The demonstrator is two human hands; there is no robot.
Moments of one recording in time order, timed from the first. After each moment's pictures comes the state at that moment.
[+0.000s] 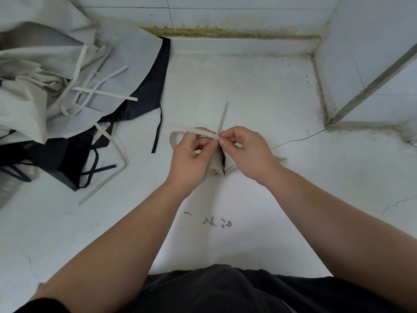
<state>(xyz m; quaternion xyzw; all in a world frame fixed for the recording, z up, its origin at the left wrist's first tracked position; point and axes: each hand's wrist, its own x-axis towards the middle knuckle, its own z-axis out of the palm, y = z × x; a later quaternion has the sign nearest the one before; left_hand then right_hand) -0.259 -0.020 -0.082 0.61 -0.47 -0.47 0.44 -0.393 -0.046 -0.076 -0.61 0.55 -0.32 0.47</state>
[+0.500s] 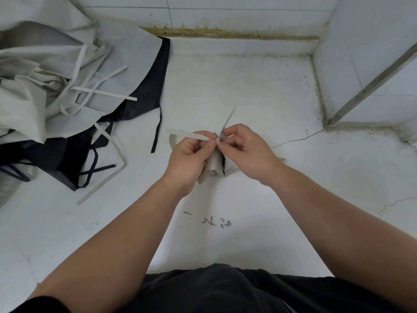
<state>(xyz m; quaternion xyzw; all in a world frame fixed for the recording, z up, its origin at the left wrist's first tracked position) -0.254 -0.023 -0.086 0.54 -0.36 -0.61 0.46 -0.399 -0.045 -0.074 -0.60 0.53 -0.29 0.53</state>
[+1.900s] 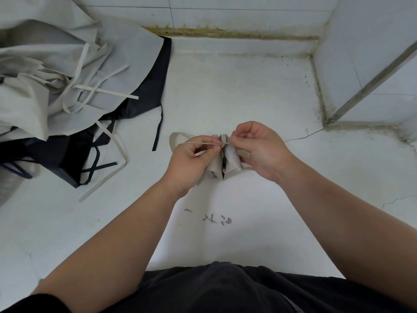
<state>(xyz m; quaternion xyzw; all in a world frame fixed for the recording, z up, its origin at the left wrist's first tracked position) -0.252 -0.015 -0.081 0.57 -0.46 -0.54 0.42 -0.409 -0.047 -0.065 -0.35 0.51 -0.38 0.69</state>
